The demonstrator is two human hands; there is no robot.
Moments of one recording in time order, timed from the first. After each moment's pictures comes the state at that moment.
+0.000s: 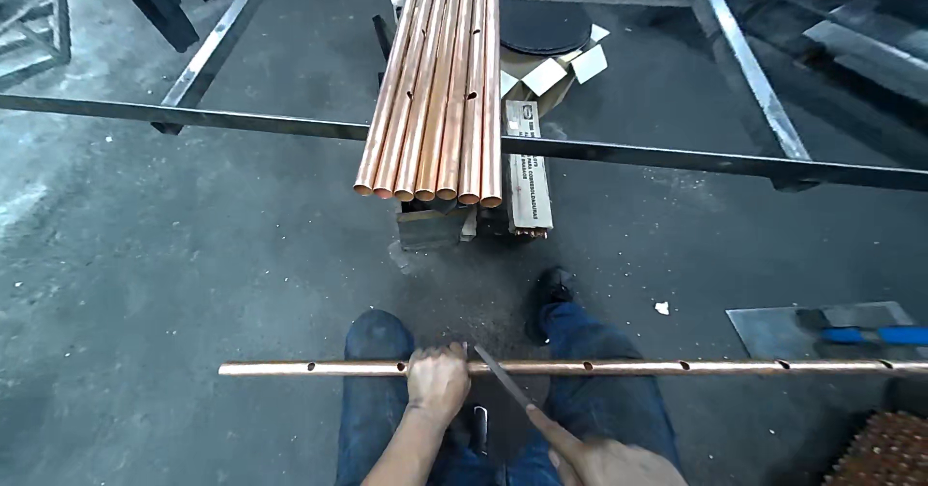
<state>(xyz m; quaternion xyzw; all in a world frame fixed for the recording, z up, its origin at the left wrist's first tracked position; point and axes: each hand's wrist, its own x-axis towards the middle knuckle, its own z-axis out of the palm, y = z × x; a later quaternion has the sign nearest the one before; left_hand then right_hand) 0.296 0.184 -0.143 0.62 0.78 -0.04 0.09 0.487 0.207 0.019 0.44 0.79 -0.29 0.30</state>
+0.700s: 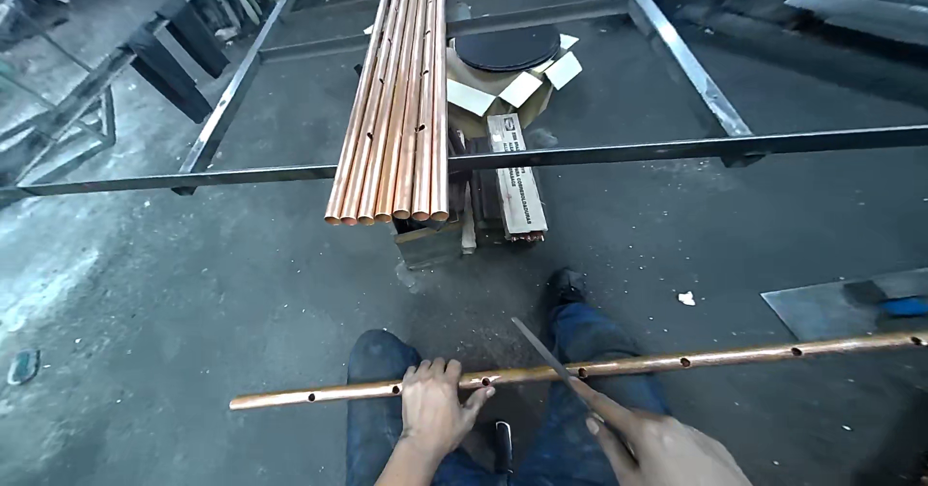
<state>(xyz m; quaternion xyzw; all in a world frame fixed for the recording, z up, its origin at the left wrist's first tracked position) 0.294 0.161 -0.137 0.66 0.75 -0.01 0.07 0.560 0.215 -0.008 0.54 0.79 -0.28 0.12</state>
